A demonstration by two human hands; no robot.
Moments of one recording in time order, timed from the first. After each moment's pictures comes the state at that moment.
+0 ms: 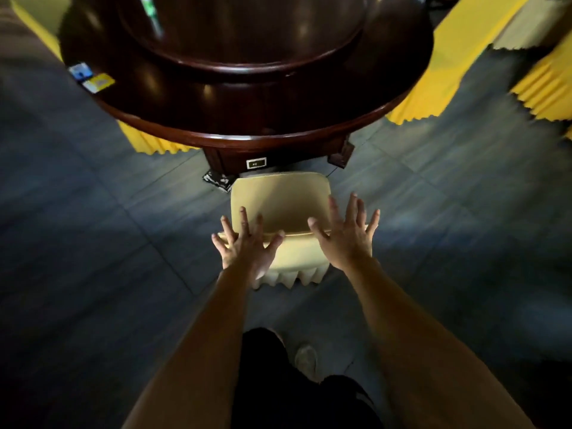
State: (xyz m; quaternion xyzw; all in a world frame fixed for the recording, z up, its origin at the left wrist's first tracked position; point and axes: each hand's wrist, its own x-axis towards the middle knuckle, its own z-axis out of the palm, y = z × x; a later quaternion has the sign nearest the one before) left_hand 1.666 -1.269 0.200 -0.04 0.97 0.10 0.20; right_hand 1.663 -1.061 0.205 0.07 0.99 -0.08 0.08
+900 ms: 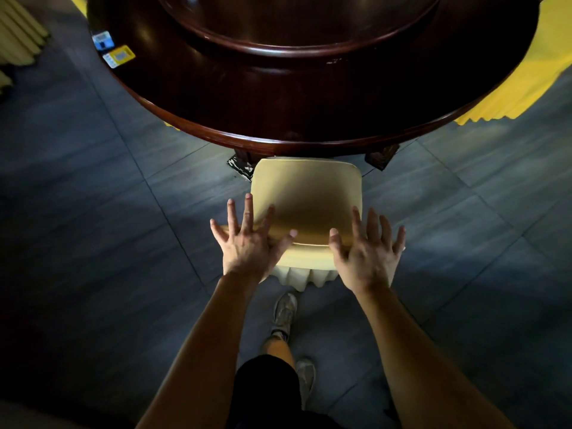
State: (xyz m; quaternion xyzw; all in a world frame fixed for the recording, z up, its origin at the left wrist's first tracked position) left_hand 1.564 -1.251 0.184 -0.07 0.99 0.08 0.13; right_hand 1.560 -1.031 0.160 0.04 1.00 -0.07 -0.02
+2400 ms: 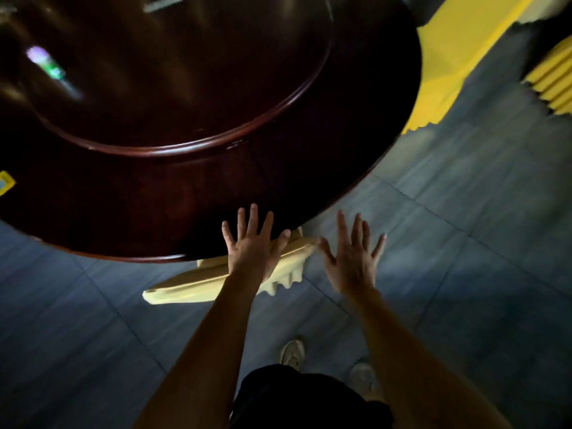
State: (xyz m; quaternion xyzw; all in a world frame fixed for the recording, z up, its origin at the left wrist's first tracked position) left_hand 1.279 -1.064 0.210 0.04 0.98 0.07 0.17; right_hand 1.332 -0.866 0.176 0.14 0.97 -0.17 0.05
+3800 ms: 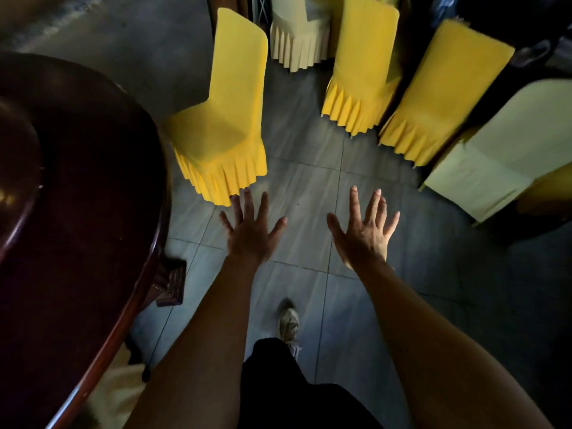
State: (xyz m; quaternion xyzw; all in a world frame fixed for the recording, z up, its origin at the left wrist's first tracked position) left_hand 1.074 -0.364 0.224 0.28 0.95 0.12 0.12; right_hand 1.219 -0.192 0.247 0.40 0.91 -0.11 0.00
